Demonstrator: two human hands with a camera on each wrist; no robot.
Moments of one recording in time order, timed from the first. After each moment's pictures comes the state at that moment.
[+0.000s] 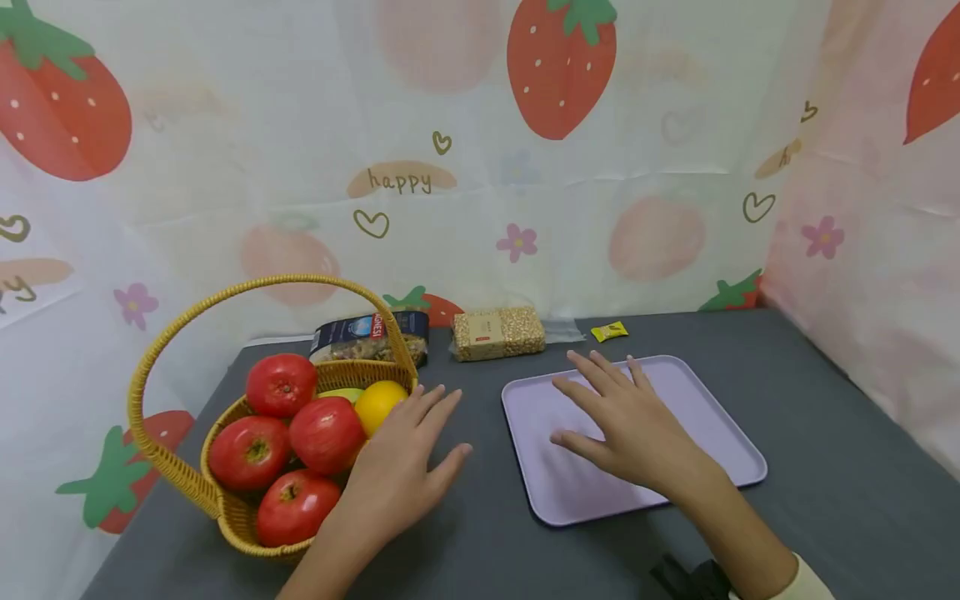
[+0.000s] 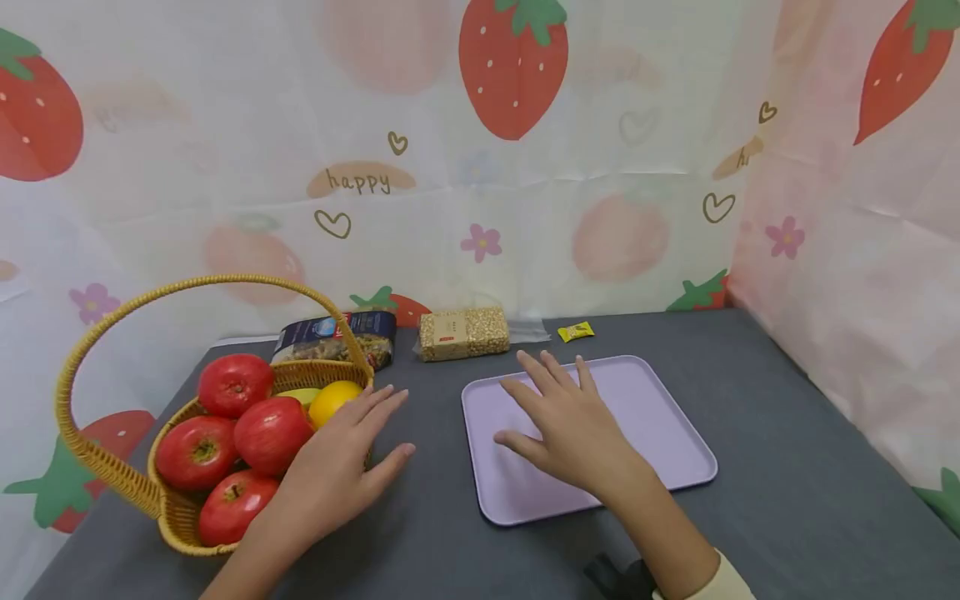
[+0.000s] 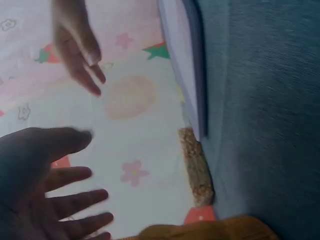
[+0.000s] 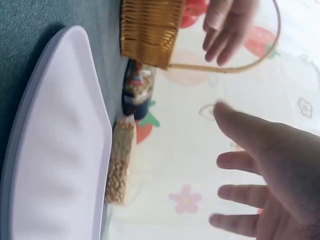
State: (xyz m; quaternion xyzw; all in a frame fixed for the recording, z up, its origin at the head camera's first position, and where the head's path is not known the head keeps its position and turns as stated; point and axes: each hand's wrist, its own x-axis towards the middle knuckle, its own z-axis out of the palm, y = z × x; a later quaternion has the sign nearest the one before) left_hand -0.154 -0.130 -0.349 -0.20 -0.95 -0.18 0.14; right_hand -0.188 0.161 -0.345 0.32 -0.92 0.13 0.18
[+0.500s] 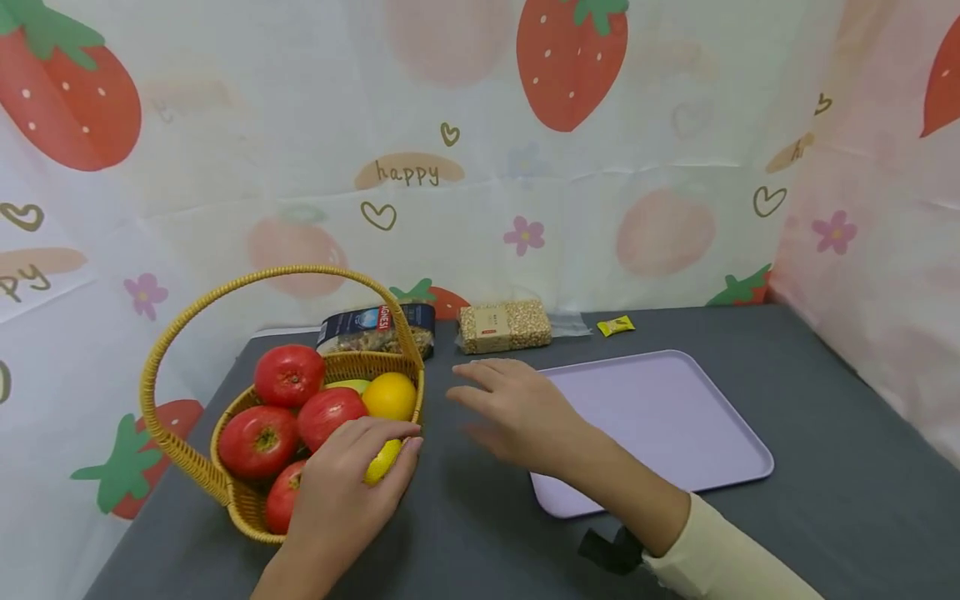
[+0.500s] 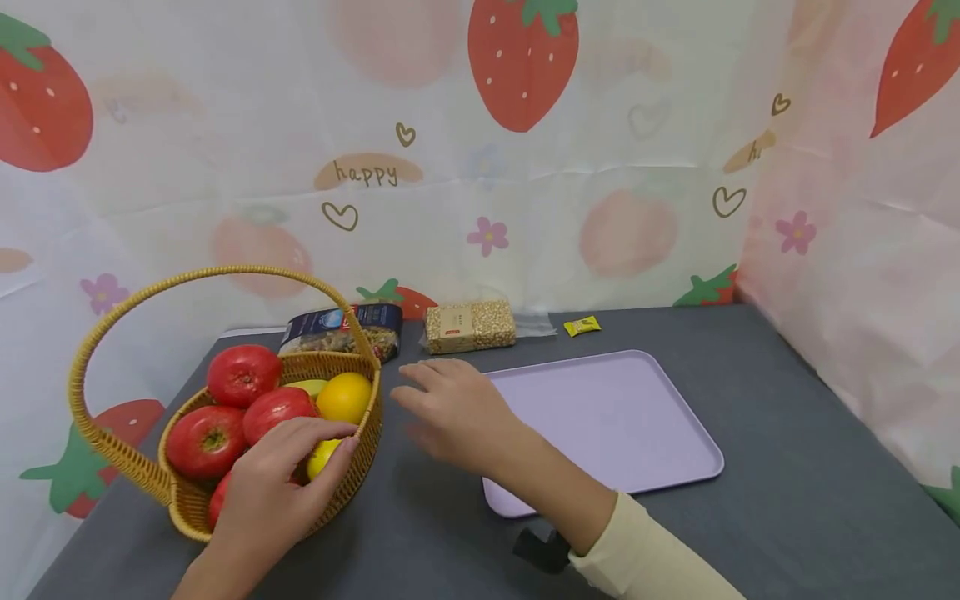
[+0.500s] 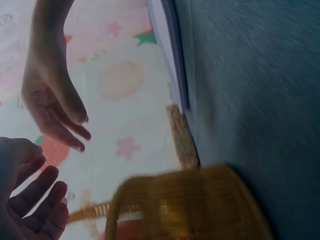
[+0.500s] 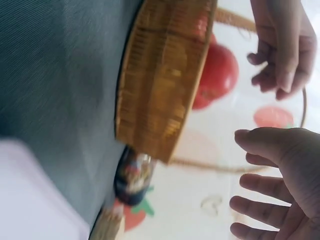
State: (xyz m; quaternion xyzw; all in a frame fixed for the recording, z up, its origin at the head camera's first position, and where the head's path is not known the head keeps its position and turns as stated) left_hand -0.116 -0.164 -0.350 -0.18 -0.89 -0.25 0.34; right_hand -0.202 0.060 -0.332 0.50 -0.81 0.12 0.28
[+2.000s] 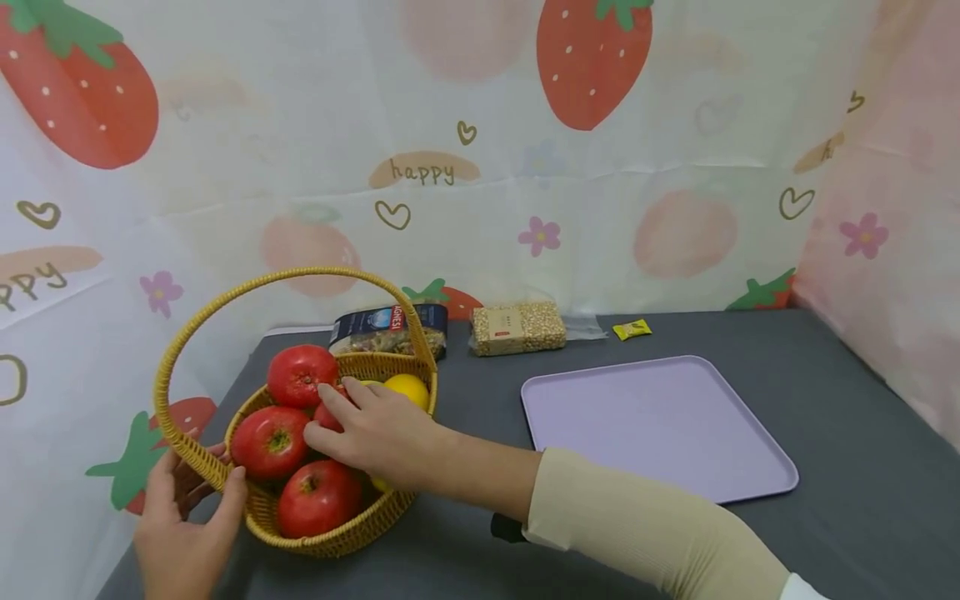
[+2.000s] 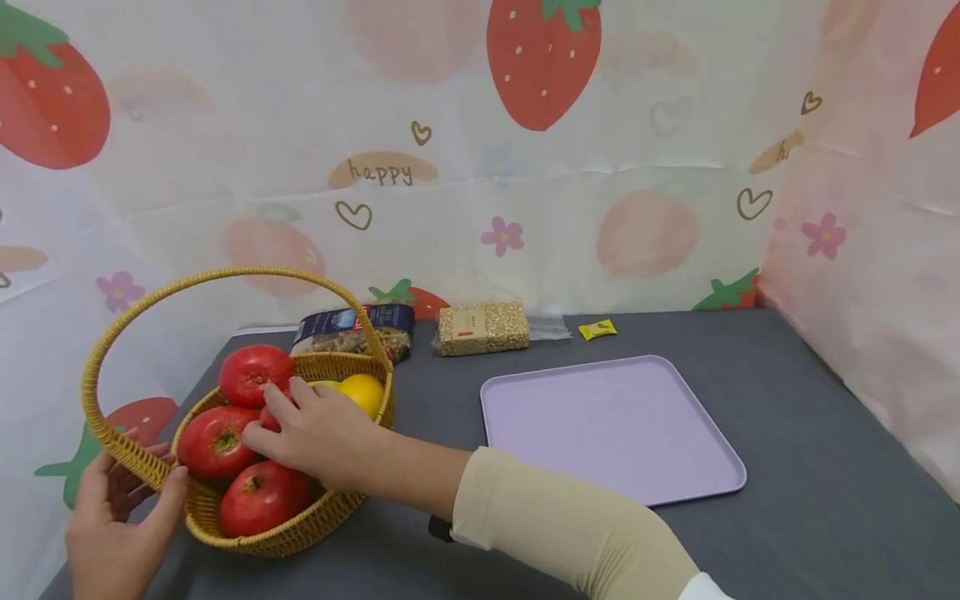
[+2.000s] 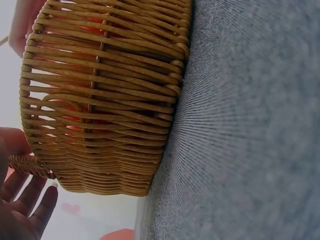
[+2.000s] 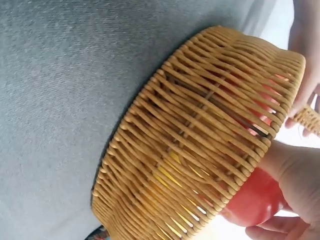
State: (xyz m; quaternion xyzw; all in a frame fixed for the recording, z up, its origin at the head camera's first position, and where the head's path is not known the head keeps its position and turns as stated) left_hand -0.098 -0.294 -0.396 0.17 -0.82 -0.39 0.38; right_hand -0.206 -0.086 -0.339 0.59 -0.77 -0.06 0.26
